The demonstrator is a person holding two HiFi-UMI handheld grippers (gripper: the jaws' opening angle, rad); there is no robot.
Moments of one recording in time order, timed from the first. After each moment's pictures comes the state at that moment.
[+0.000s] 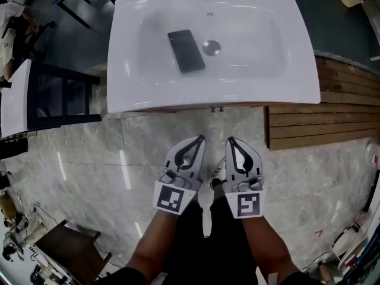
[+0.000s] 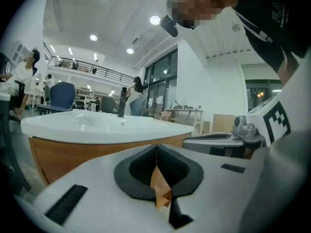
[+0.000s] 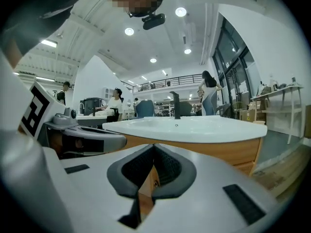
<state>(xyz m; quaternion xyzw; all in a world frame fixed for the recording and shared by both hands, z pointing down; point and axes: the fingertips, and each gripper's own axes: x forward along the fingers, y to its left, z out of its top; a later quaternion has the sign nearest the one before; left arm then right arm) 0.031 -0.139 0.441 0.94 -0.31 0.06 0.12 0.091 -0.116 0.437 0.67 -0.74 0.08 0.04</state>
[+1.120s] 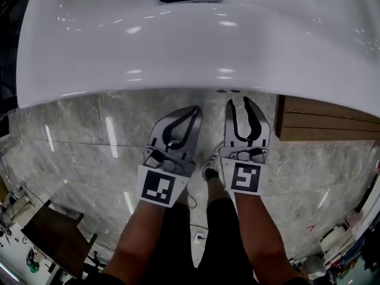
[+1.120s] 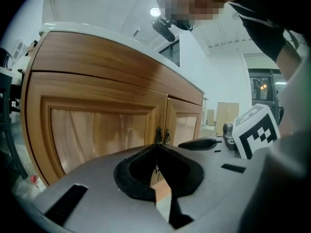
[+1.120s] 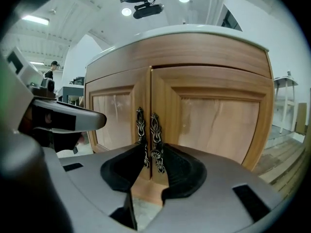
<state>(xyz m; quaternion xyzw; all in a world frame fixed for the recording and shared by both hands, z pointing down) 0.026 -0.180 0.645 0.93 -0.31 0.12 0.12 0.107 -0.178 0.674 0.69 -0.70 0.10 0.12</state>
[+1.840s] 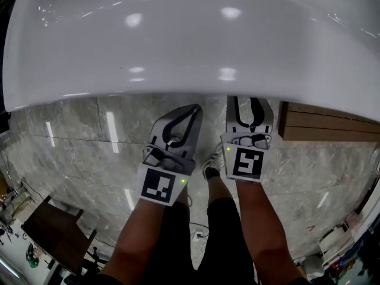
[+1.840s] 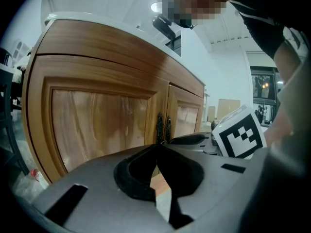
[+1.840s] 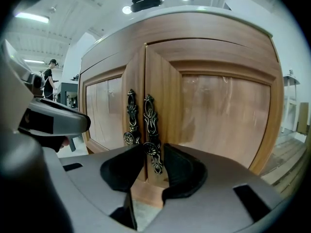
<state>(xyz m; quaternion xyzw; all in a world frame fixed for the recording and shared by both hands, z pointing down) 0.025 -0.179 0.673 0.93 -0.32 0.13 0.12 0.114 -0.205 0.704 0.69 -0.71 0.10 0.13</state>
